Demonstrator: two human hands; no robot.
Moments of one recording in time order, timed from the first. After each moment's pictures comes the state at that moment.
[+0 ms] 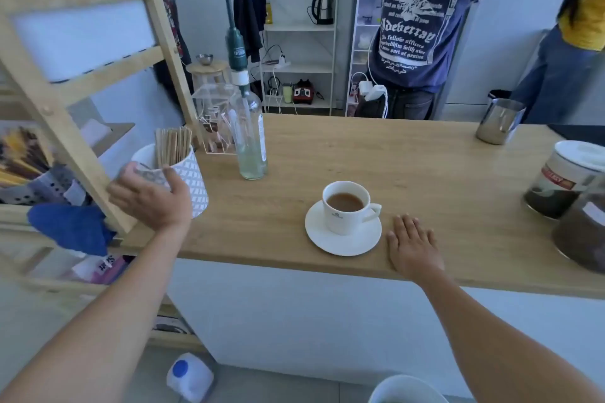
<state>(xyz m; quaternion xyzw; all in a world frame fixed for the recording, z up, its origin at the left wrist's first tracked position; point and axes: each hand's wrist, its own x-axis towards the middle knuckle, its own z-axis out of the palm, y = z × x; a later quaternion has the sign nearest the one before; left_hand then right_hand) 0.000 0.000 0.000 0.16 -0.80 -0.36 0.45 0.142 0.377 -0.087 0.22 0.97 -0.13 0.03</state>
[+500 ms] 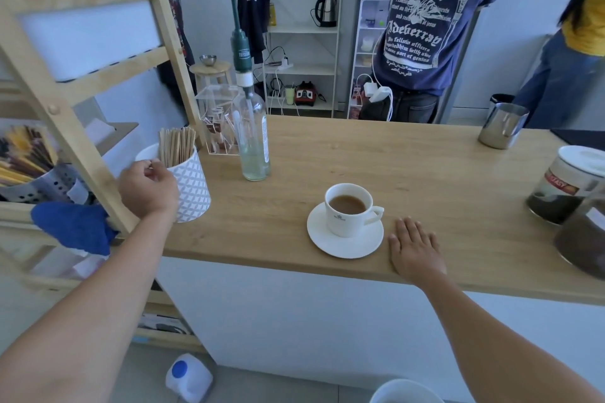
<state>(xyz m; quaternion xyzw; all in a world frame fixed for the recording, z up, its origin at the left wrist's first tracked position) -0.021 -0.023 0.016 0.18 -0.81 -0.42 0.37 0.143 0.376 -0.085 0.22 0.97 -0.12 0.04</state>
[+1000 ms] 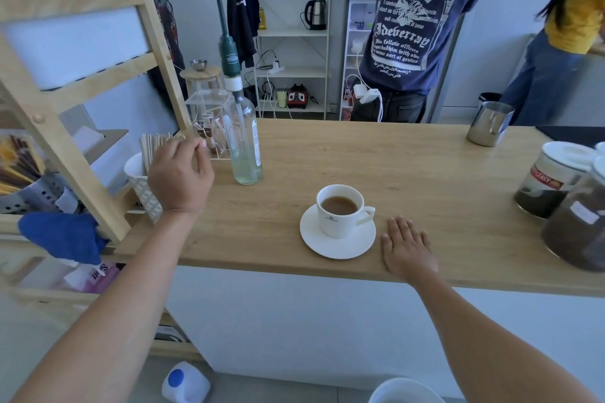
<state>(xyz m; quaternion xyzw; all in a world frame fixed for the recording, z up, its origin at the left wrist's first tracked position) -0.007 0.030 0.038 -0.12 -0.80 -0.23 0.54 0.144 0.374 -0.083 0.23 0.96 -0.13 0.03</state>
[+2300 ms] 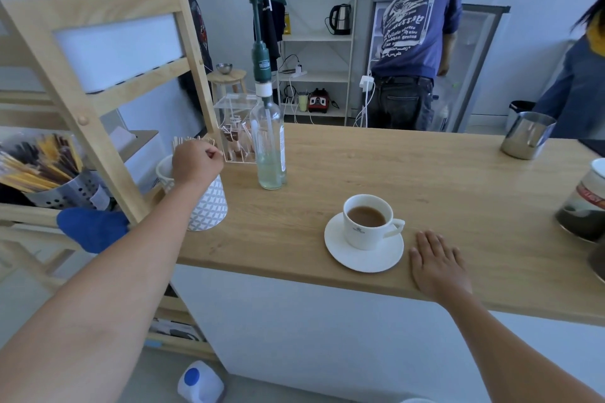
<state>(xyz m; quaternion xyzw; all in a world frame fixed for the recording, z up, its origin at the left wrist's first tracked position) -0.057 -0.002 0.059 -0.03 -0.92 -0.30 0.25 0.142 0.377 -0.087 0.23 0.96 -0.12 0.02</state>
